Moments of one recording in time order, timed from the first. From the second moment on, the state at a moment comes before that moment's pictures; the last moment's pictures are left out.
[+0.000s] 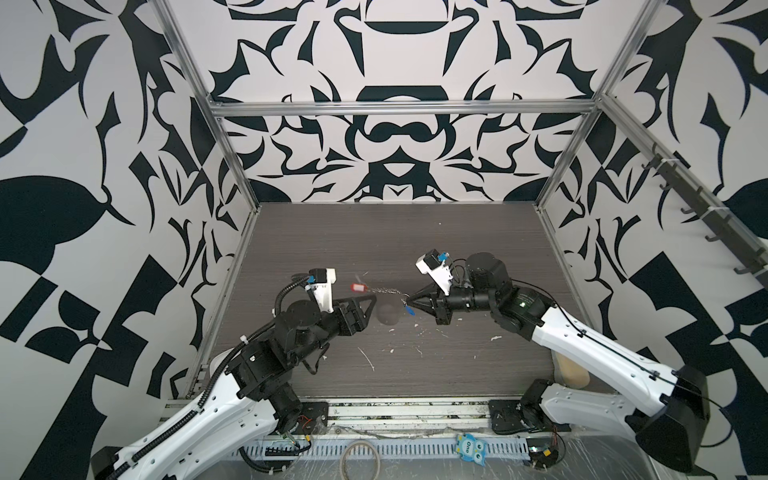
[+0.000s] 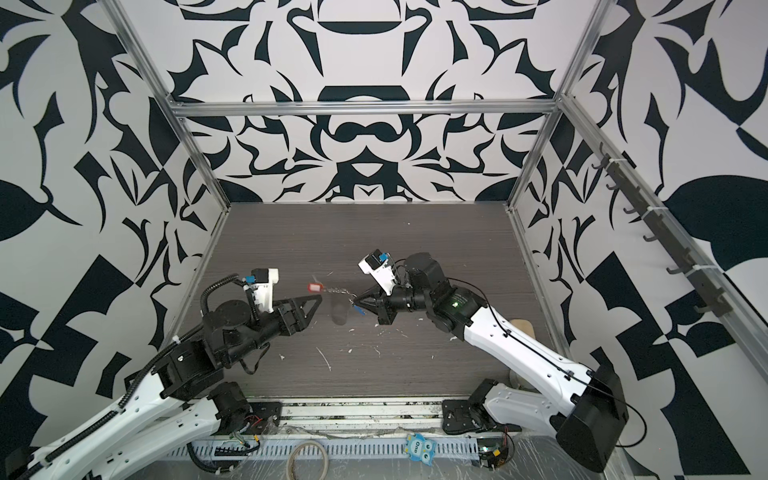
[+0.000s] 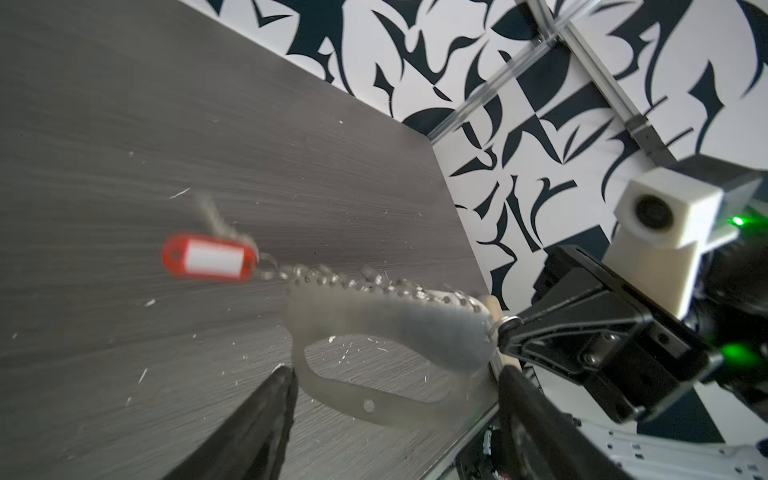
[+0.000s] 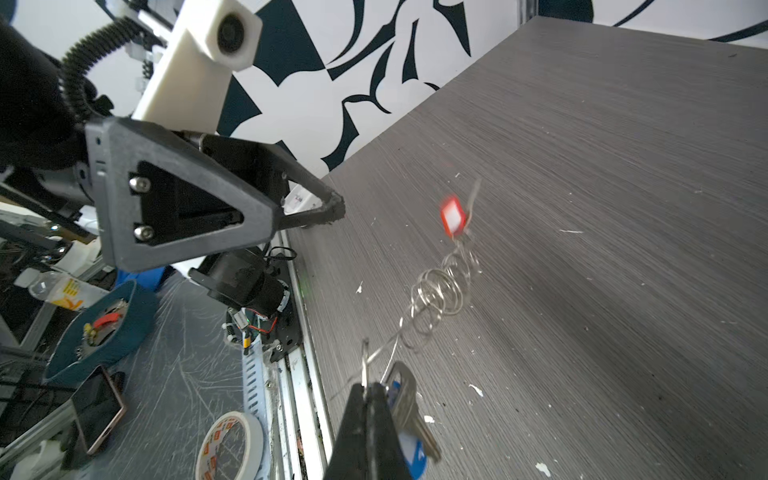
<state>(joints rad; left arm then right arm) -0.88 0.61 0.68 -0.35 -0.08 -0.79 0.72 1.12 0.92 -0.28 -0.65 0.19</state>
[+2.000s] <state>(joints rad) -0.88 0.80 0.78 -0.11 0.46 -0.47 0.70 1.05 0.94 -0.18 -0.94 0.24</state>
